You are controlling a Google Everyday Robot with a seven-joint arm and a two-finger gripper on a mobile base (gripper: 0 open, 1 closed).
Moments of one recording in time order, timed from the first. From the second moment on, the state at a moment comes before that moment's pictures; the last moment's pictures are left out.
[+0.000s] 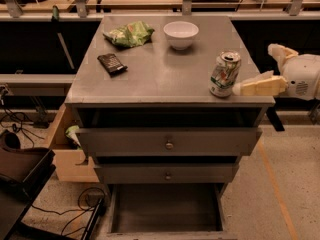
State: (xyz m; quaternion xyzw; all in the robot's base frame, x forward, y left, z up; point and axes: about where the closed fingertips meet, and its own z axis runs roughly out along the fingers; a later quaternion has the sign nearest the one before) arm 0.587 -0.237 0.932 -0.35 0.69 0.21 0.60
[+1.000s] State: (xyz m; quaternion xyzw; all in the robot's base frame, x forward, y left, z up) arm 0.645 -0.184 0.902 -0.33 0.64 0.31 0.62
